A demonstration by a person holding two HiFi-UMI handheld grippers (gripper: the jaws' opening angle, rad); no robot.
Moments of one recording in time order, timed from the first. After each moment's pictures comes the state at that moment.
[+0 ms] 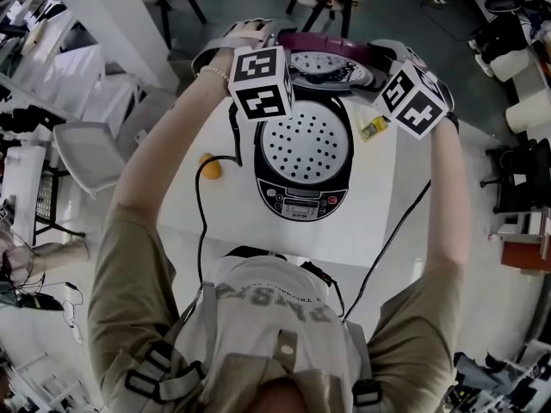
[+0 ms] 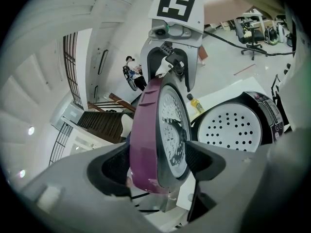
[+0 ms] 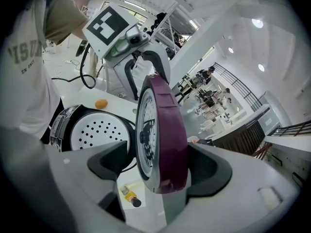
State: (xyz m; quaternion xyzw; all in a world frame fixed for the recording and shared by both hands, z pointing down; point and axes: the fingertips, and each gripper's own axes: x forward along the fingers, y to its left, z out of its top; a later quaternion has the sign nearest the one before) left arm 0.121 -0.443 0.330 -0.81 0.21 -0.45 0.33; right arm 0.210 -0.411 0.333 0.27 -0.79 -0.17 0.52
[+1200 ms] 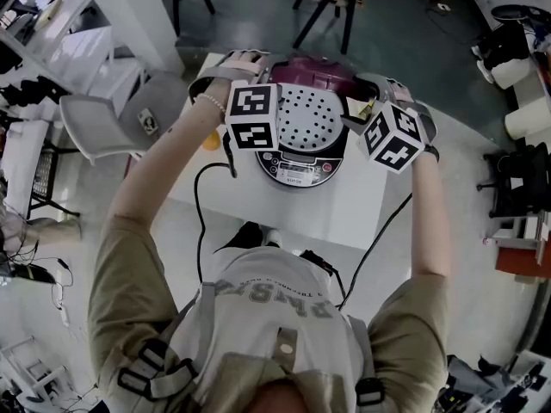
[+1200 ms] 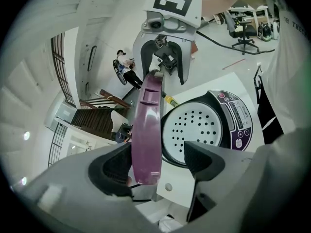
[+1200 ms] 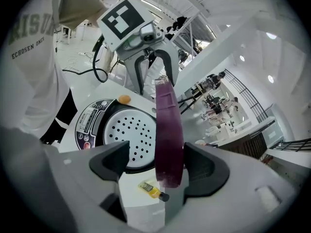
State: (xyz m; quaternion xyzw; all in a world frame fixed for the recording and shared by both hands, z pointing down) left arm 0.100 -0.317 0.386 -0.78 0.19 -0.50 0.32; right arm 0.204 -0.284 0.392 0.22 -0.79 -0.21 0.54
